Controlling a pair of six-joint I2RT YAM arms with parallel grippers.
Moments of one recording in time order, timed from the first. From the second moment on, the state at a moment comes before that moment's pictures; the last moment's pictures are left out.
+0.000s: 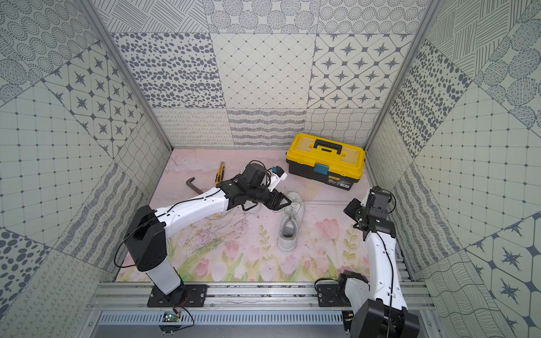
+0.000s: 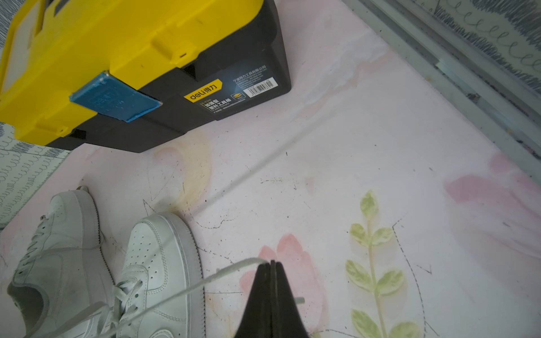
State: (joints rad) left arm -0.75 1.74 1.41 -0.40 0.39 -0.19; right arm -0.30 0.95 0.73 -0.60 -0.19 0.41
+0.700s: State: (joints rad) left arm -0.70 2.06 1.72 -0.75 0.13 0.00; right arm -0.30 0.96 0.73 -0.61 -0.17 0.37
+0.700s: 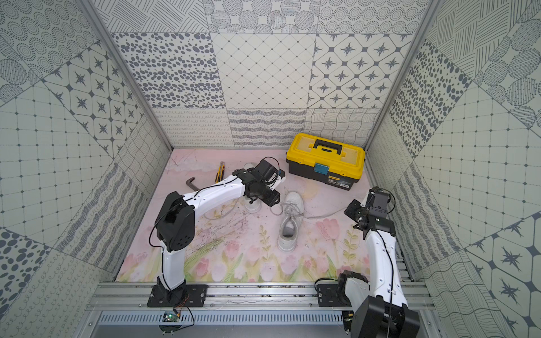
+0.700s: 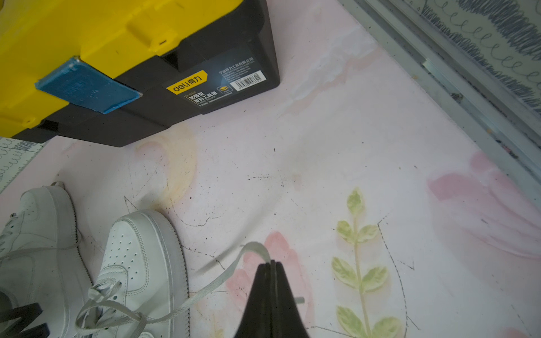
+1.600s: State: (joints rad) left arm -0.71 2.29 1.82 -0.77 -0.05 0.01; right arm -0.30 0.96 0.73 -0.63 -0.28 0.36
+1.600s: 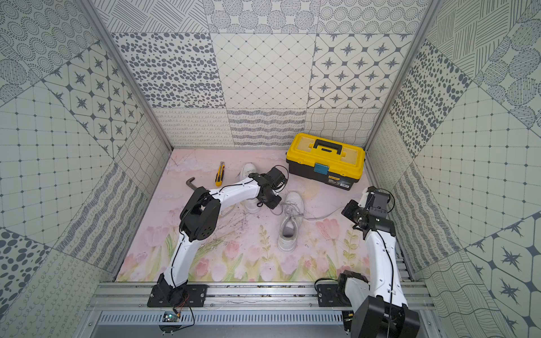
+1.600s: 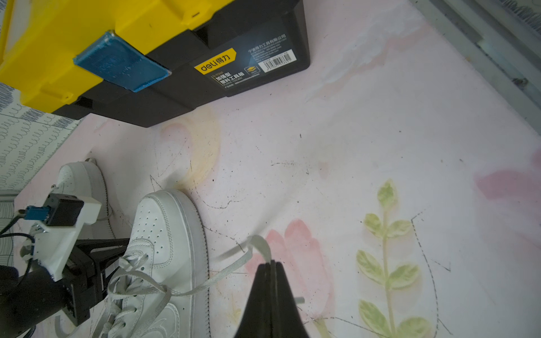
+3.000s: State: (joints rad) left arm -0.68 2.04 1.68 -0.72 0.01 -0.03; right arm -0.30 0.97 0.90 -0.65 -0.37 0.32
